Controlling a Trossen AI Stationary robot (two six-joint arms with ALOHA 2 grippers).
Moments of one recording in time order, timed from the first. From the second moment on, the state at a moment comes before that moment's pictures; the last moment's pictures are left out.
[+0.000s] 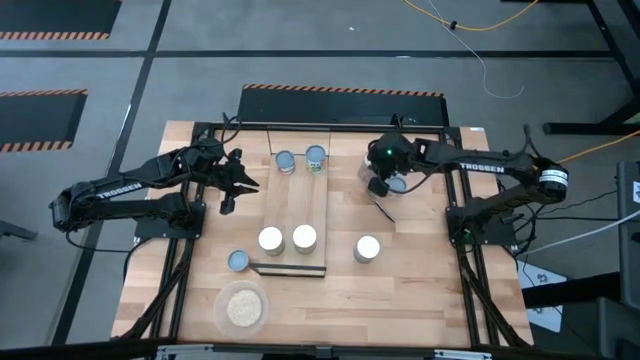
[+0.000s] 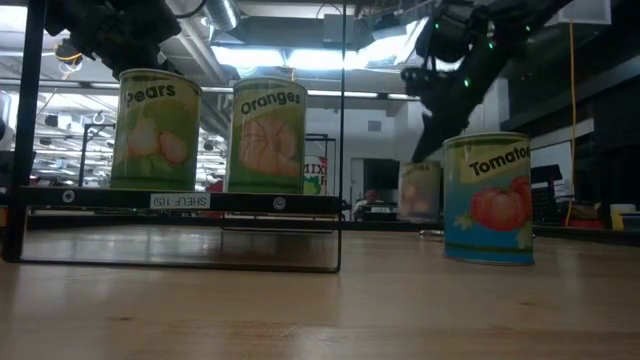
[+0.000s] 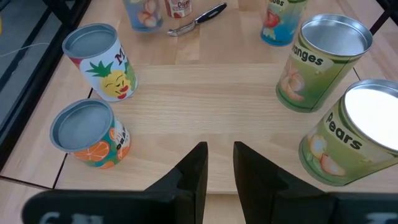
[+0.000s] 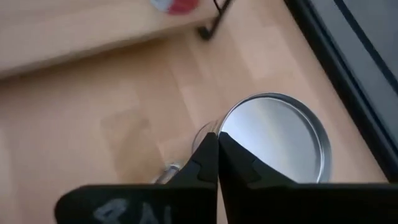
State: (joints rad) left arm 0.44 0.71 0.61 -0.53 0.32 0.27; right arm -0.38 1.36 0.89 -0.45 0.09 -0.06
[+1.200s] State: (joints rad) left arm 0.44 0.71 0.61 -0.53 0.32 0.27; right arm -0.09 1.90 1.73 -0.49 -0.33 -0.45
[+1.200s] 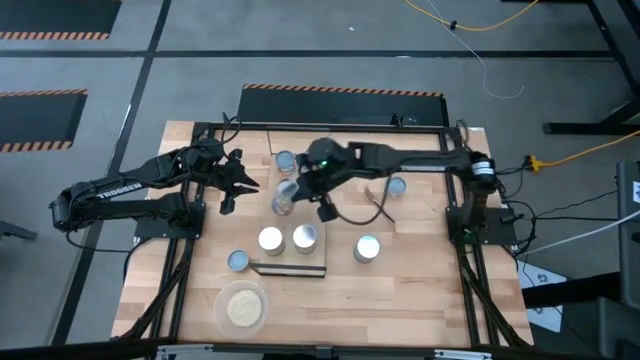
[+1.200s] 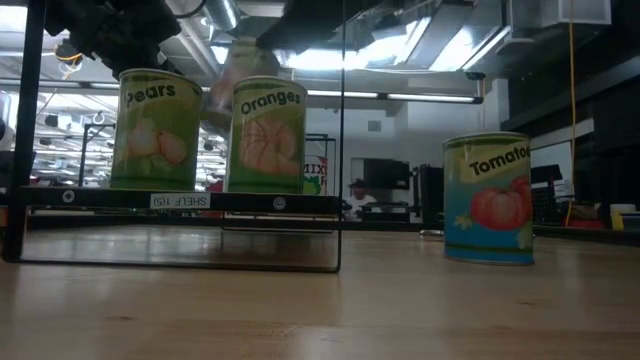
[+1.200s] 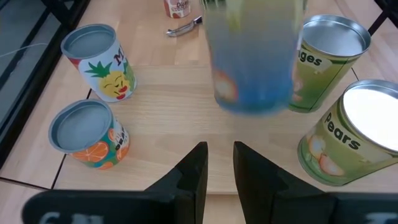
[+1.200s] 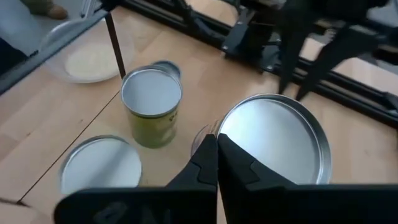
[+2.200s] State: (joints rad) left arm 0.44 0.71 0.61 -0.53 0.32 0.27; right arm -0.08 2.06 1.73 -0.47 -0.33 -0.45
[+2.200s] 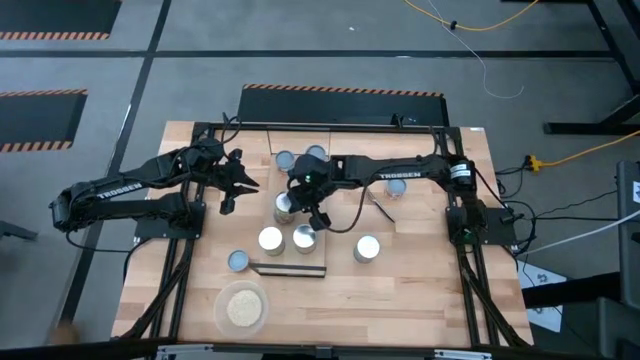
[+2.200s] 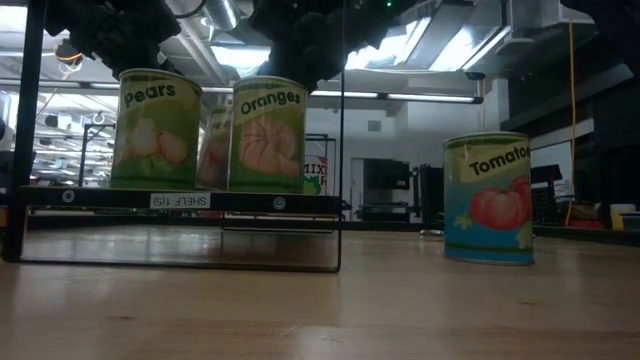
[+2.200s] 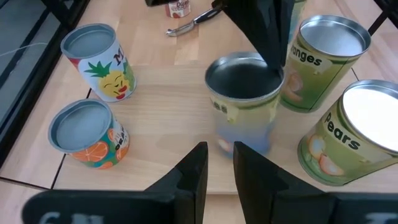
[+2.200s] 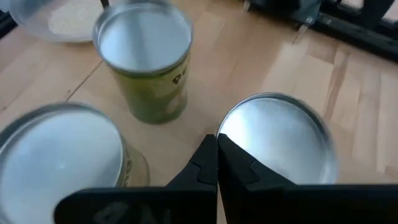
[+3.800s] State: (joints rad) left arm 0.44 0.71 0.61 -0.52 0.34 0.27; right arm -0.08 1.98 1.73 -0.54 -0.33 -0.45
